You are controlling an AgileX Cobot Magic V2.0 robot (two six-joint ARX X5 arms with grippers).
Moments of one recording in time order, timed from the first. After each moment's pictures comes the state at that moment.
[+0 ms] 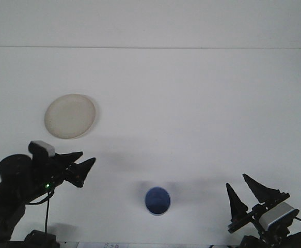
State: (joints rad) left arm -0.22 0.71 0.90 -0.58 0.51 -0.19; right arm 0.96 0.01 0.59 -0.62 0.44 0.13
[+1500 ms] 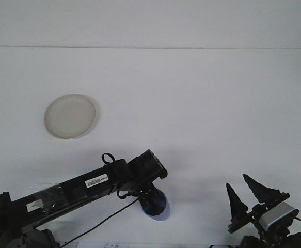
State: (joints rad) left arm -0.99 1.60 1.23 -0.71 0.23 -0.07; right arm 0.96 0.01 0.59 -0.62 0.44 0.13
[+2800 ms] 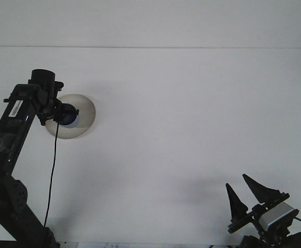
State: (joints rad) left arm 0.01 1.81 1.69 -0.95 -0.10 0.11; right arm 0.96 0.01 0.59 -0.63 0.44 0.13
